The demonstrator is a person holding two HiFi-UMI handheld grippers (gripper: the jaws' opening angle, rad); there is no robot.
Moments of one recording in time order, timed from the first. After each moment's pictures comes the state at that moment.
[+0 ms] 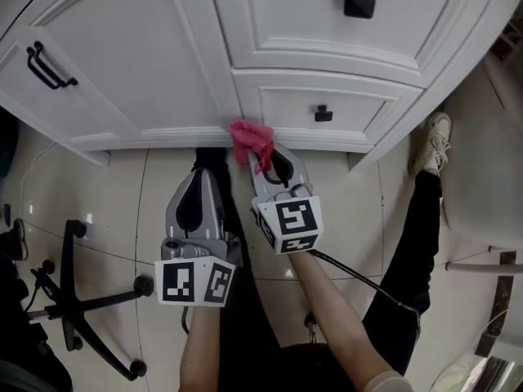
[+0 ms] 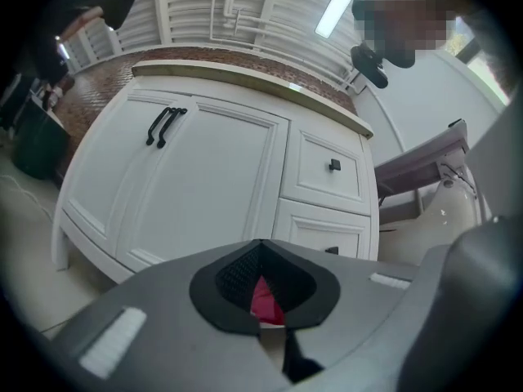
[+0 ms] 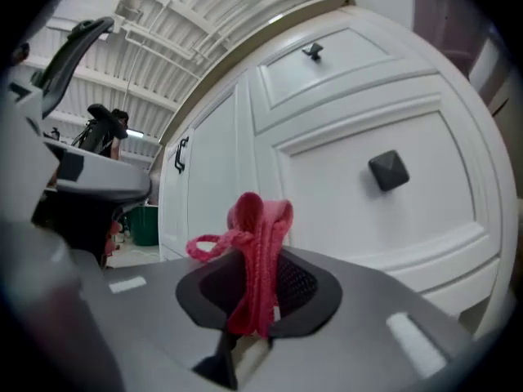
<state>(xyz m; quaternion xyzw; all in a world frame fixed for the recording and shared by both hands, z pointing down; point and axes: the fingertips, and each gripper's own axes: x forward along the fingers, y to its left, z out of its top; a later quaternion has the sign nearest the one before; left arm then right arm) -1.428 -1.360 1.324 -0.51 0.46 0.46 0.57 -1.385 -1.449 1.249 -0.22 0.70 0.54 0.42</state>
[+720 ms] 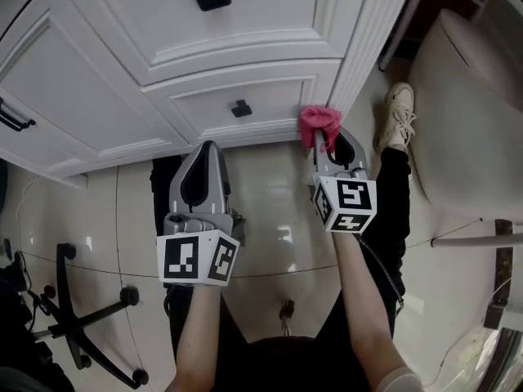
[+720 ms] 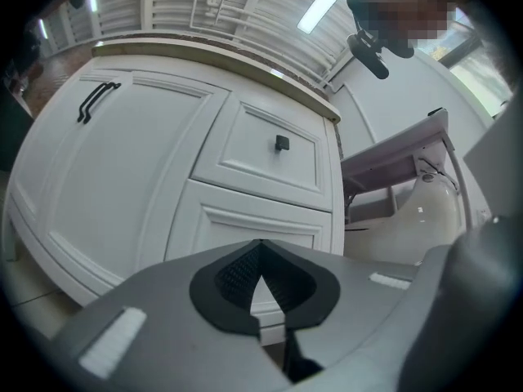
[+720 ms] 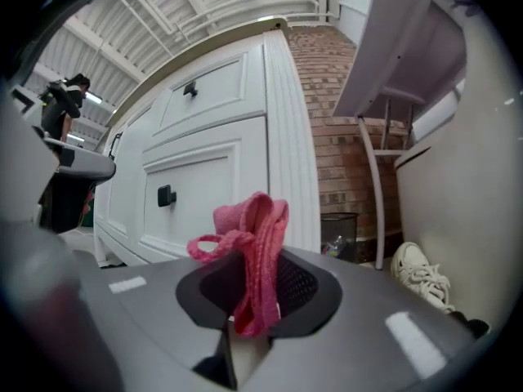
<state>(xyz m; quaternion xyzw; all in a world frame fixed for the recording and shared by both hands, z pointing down) -1.296 -1.381 1.281 -0.54 0.42 0.40 0.61 -1.138 -1.530 1.219 -0.37 0.64 0.46 0.49</state>
